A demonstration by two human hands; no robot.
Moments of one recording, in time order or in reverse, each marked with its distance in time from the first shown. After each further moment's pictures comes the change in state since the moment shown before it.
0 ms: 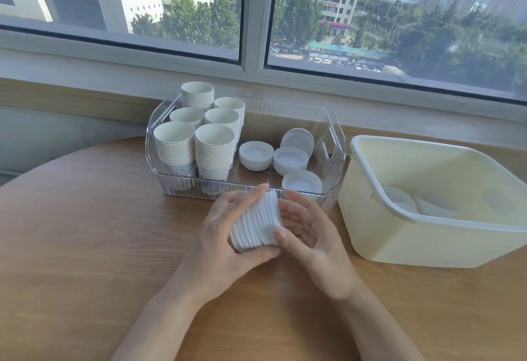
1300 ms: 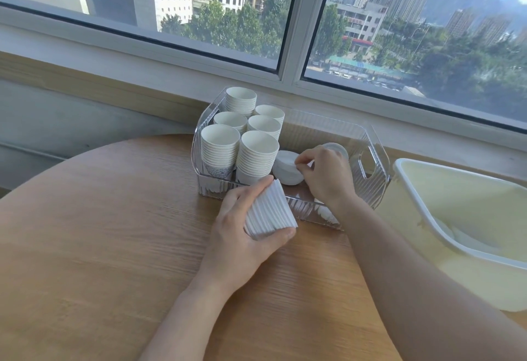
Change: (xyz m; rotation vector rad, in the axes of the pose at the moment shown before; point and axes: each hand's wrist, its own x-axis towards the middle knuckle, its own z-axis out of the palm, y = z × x) left_hand 0.005 -0.018 -0.016 -0.086 0.248 -0.145; right_hand 0.171 -0.015 0.015 -1.083 0.169 -0.189
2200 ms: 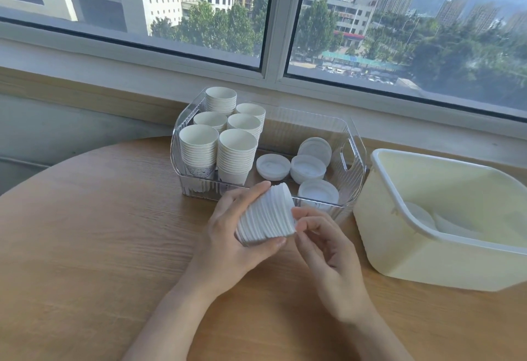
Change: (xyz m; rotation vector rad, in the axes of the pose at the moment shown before) left_hand -0.005 0.007 0.006 0.045 -0.139 0.090; right_hand -0.175 -0.003 -0.024 0.944 0.021 0.024
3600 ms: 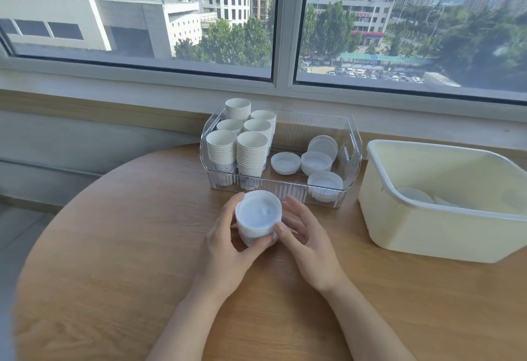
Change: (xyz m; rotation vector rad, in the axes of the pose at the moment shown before) left_hand -0.064 0.023 -0.016 0.002 0.173 -0.172; right_hand -0.022 -0.007 0.028 0.106 -0.135 0.206
